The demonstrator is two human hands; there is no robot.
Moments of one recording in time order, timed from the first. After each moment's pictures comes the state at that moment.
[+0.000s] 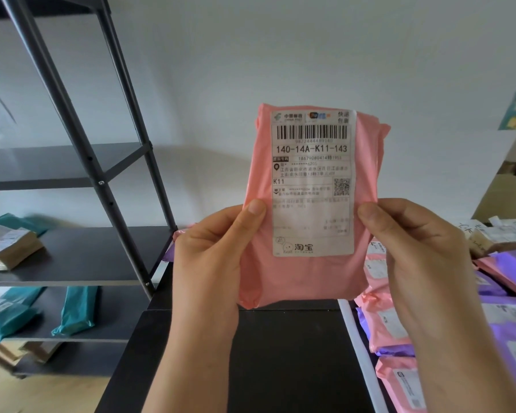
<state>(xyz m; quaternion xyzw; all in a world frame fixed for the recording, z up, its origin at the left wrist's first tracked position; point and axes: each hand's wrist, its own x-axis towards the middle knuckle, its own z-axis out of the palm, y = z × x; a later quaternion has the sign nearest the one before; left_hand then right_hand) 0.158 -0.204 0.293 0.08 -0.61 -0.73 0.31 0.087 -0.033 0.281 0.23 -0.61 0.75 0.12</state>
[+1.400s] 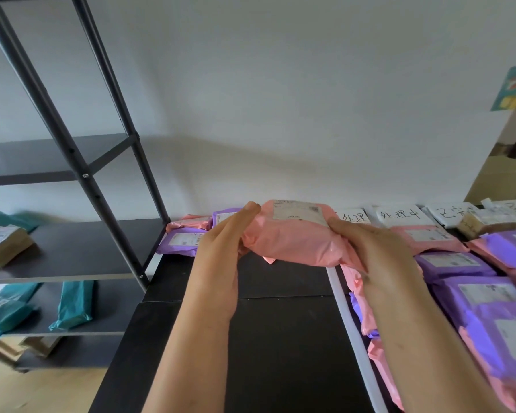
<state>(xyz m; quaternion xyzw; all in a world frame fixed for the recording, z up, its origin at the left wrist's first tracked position) 0.111 -0.212 0.252 0.17 -0.60 -0.76 0.19 0.038 -0.035 0.232 -0.04 -0.67 0.74 -0.05</state>
